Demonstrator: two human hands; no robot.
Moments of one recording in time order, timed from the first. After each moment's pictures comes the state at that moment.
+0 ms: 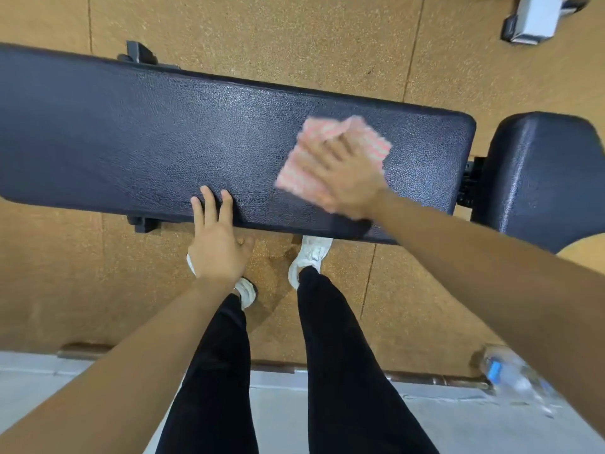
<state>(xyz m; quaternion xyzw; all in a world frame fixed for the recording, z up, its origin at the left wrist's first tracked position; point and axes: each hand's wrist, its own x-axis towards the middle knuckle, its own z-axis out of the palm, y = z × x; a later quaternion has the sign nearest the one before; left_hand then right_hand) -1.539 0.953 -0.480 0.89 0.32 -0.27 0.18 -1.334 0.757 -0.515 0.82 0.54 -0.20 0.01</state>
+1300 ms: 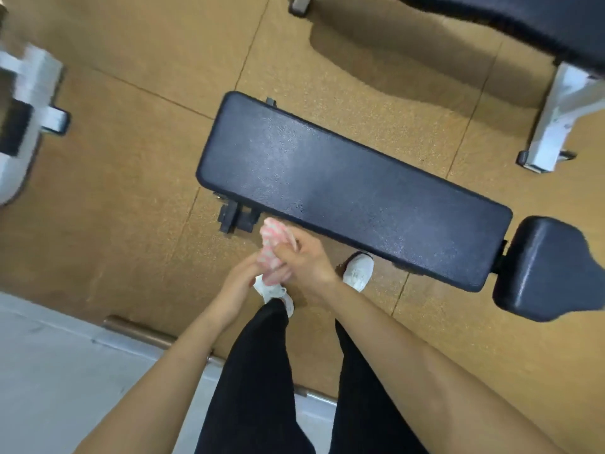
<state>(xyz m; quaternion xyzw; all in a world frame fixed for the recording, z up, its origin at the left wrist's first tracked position) -1.686 1.115 -0.297 0.51 0.45 -0.16 0.72 -1.574 1.015 -0.302 0.66 -0.03 -0.53 -0.53</state>
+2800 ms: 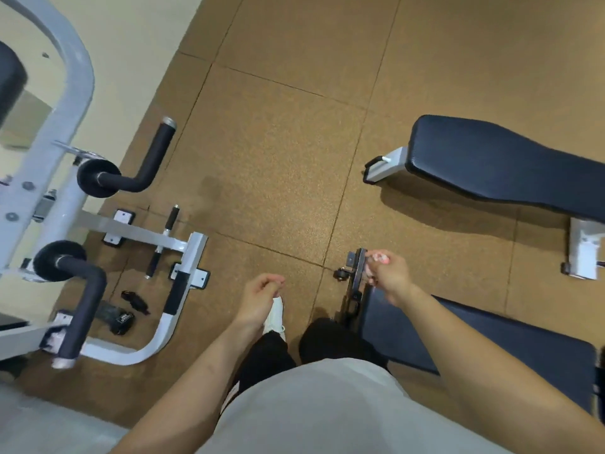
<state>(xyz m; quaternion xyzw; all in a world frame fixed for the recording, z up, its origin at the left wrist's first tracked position) -1.606 1.699 -0.121 0.60 0.49 -0.12 0.62 -1.418 1.489 -0.154 0.77 -0.19 -0.39 -0.47</state>
